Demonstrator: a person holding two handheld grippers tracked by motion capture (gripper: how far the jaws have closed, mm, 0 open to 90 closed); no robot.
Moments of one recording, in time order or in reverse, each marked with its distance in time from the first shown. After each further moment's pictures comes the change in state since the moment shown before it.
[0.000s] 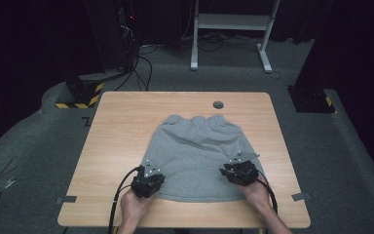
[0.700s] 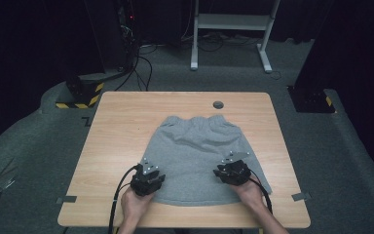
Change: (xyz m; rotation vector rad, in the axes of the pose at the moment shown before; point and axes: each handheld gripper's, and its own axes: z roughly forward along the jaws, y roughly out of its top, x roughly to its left) left arm 0.008 -0.002 0.008 -0.026 0.030 -0.051; right arm 0.011 0.008 0.019 0.036 0.032 -0.025
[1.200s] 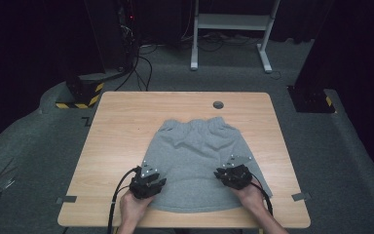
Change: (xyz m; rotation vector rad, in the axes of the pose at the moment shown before) left arm -0.002 0.004 -0.006 -0.024 -0.039 -0.014; right arm 0.005 -0.006 -0.007 -0.045 -0.001 -0.009
